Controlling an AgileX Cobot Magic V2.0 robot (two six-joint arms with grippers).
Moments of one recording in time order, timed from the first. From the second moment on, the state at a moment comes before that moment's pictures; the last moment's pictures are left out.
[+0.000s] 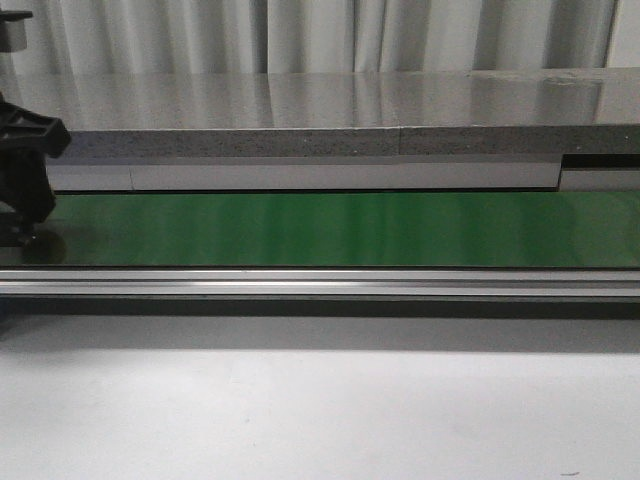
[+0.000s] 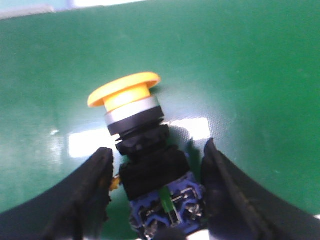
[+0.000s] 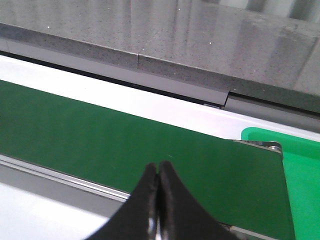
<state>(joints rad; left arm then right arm) -0.19 1.59 -1.06 0.05 0.60 0.04 -0.02 0.38 -0.38 0.53 0.37 -0.59</state>
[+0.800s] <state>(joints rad) 0.21 1.53 -1.06 0.13 0.55 0.16 -0.02 0.38 -0.38 0.53 0.37 -0.59</state>
